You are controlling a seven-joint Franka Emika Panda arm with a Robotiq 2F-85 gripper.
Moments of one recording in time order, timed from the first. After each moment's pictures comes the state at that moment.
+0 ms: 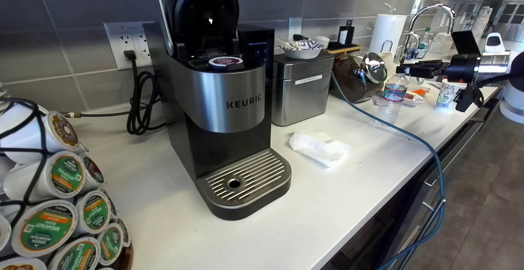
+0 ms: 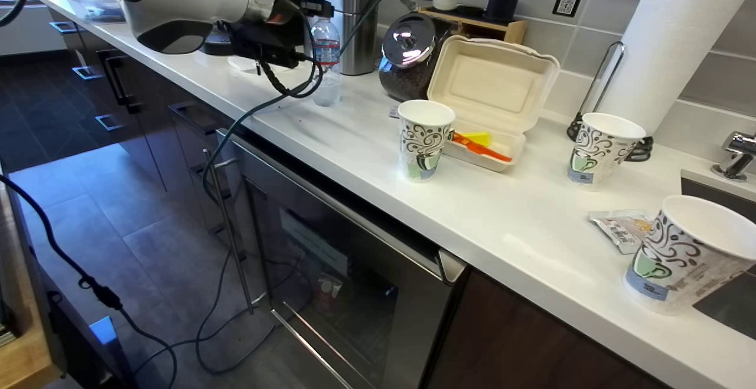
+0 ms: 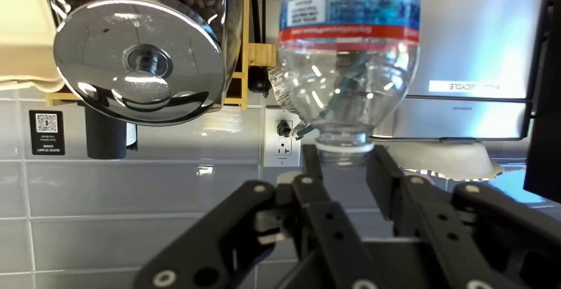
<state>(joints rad) 1.57 -1.12 -1.80 -2.48 -0.28 3.79 -1.01</state>
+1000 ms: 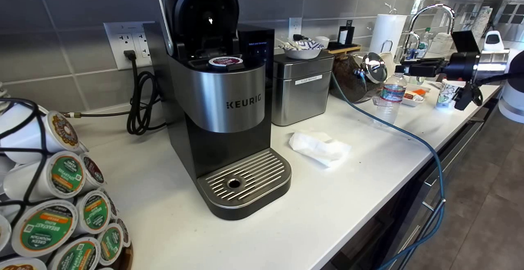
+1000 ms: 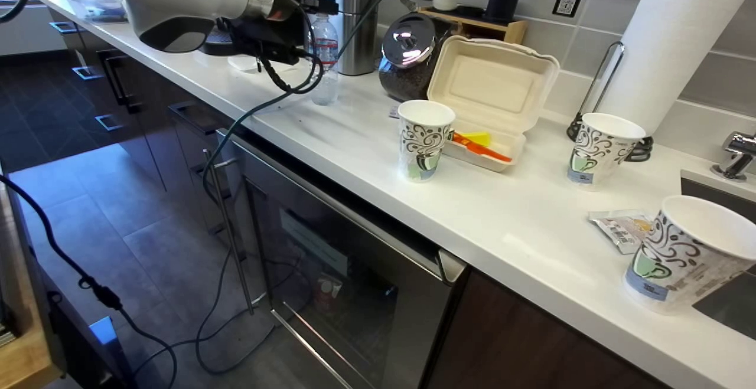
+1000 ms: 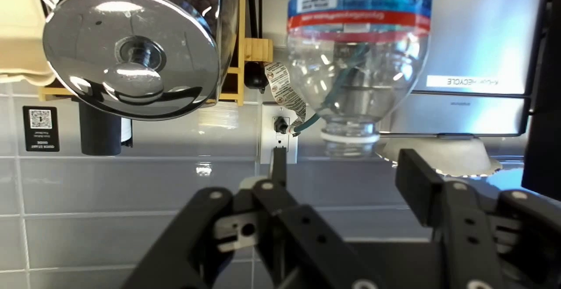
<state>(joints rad) 1.58 -1.10 -1.80 -2.47 -0.29 3.79 -0.98</state>
